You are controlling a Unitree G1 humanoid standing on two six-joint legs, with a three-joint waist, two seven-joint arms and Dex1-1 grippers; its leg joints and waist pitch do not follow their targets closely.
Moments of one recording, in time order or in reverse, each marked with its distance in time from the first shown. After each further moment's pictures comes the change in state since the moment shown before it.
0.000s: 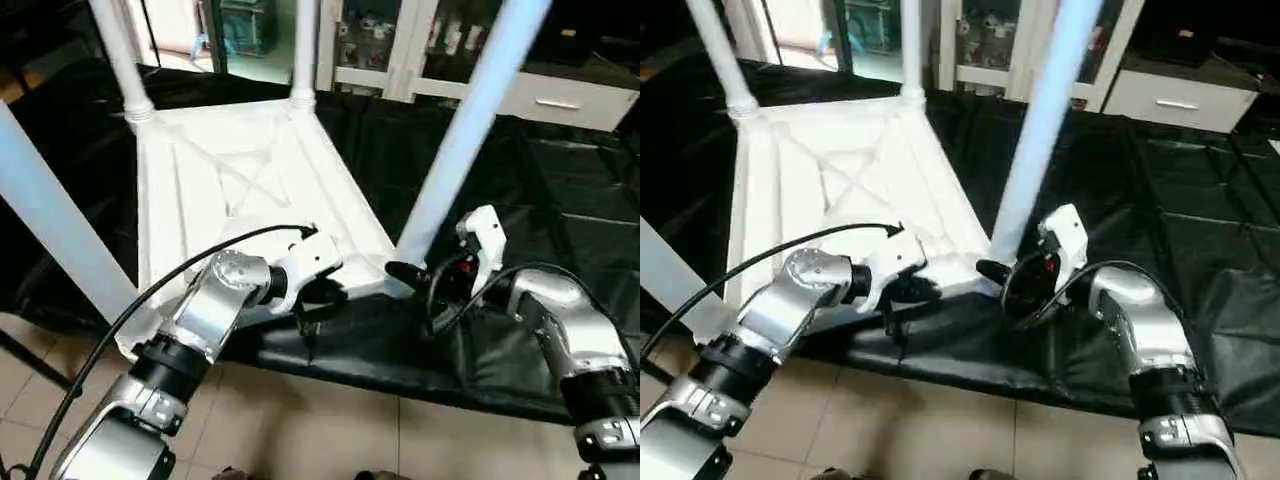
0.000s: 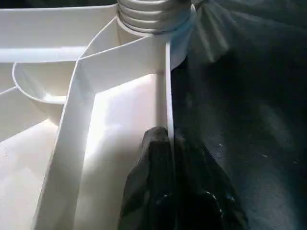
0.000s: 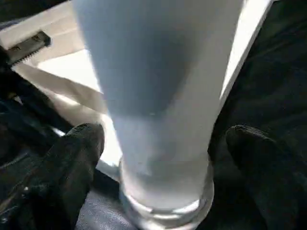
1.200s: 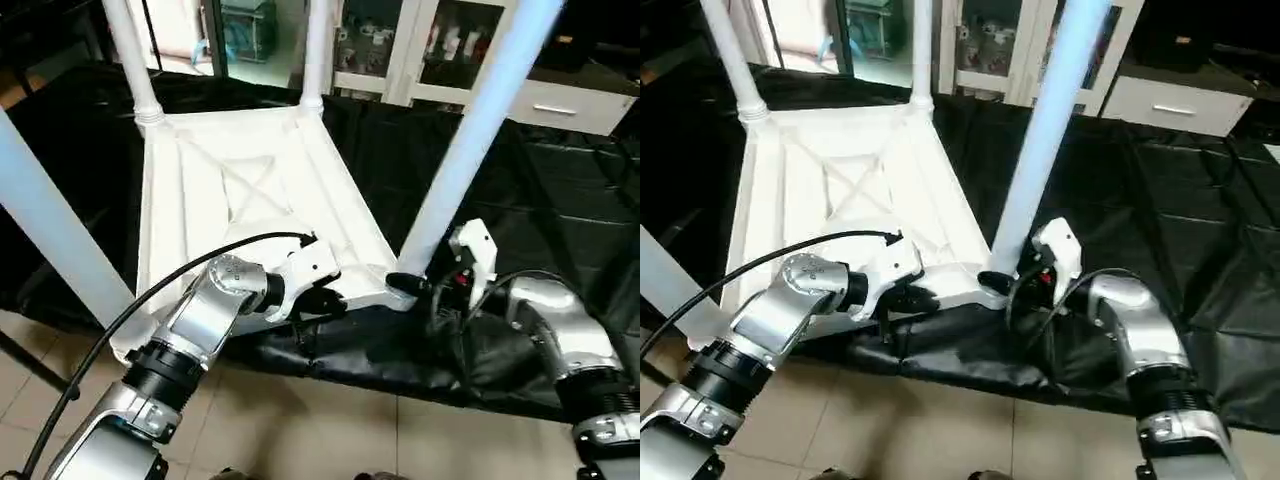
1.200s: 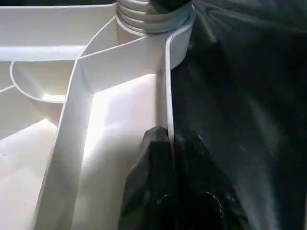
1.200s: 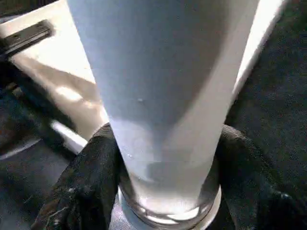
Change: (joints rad) left arm -0.009 -0.010 -0.011 0.025 -0.010 0.025 0.013; right arm 0.016 0.043 -0.011 0.051 -0.023 -0.046 -0.042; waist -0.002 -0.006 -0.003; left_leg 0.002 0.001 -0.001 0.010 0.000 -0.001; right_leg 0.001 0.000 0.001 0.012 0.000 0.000
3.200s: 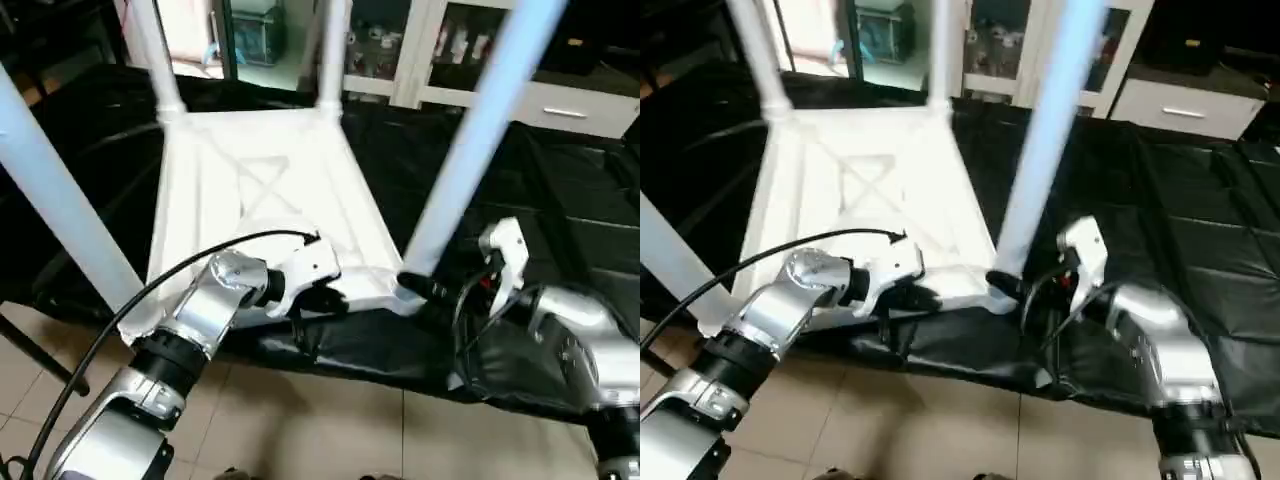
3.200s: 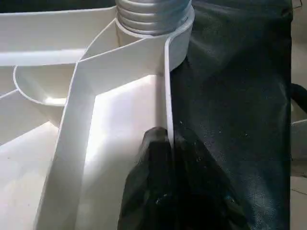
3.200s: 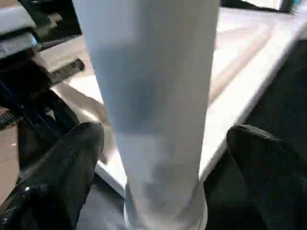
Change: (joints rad) left arm -0.024 0.019 -0.015 0.098 -0.002 -0.183 -0.108; right arm 0.121 -0.095 -0.051 -0.274 0.110 0.081 0.093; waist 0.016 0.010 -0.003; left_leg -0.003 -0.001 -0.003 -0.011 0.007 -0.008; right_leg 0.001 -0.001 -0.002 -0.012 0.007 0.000
